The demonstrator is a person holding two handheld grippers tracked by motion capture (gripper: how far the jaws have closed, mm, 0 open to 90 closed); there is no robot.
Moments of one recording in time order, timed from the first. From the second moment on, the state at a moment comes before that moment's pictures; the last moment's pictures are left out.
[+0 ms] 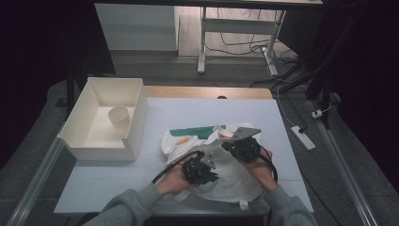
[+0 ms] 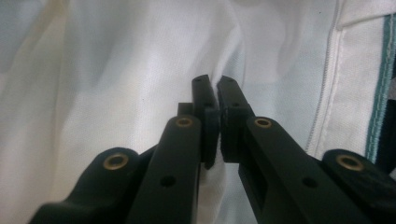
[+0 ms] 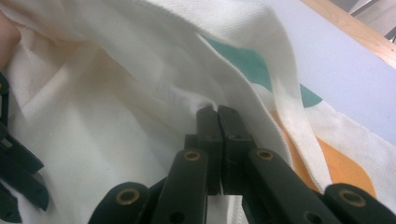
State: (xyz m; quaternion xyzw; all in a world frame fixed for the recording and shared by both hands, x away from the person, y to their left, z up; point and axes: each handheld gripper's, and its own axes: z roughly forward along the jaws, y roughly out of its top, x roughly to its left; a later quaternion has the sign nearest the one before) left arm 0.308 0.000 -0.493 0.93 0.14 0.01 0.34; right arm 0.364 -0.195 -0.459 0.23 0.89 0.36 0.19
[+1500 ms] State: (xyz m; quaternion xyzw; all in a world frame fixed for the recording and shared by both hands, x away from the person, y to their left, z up) left arm 0.306 0.033 -0.458 0.90 0.13 -0.04 0.42; right arm 0.462 -0.180 -0.458 0.28 0.87 0.33 0.22
